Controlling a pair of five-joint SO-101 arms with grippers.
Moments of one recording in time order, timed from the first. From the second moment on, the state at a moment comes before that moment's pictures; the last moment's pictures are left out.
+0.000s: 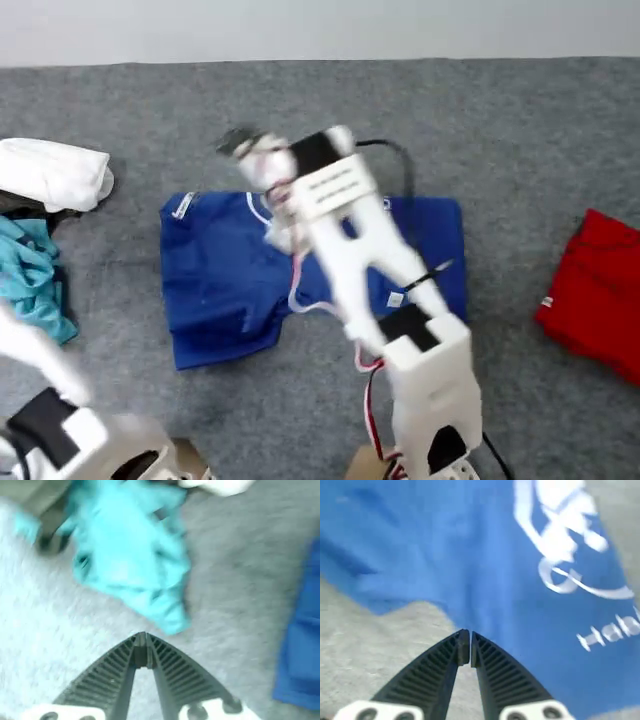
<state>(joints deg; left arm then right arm) -52.0 -0.7 -11.9 98.9 -15.5 -36.7 28.9 -35.8 100.5 24.7</state>
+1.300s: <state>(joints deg) -73.8 8.1 -11.9 98.9 -20.0 -55.6 36.0 -28.9 99.3 33.5</state>
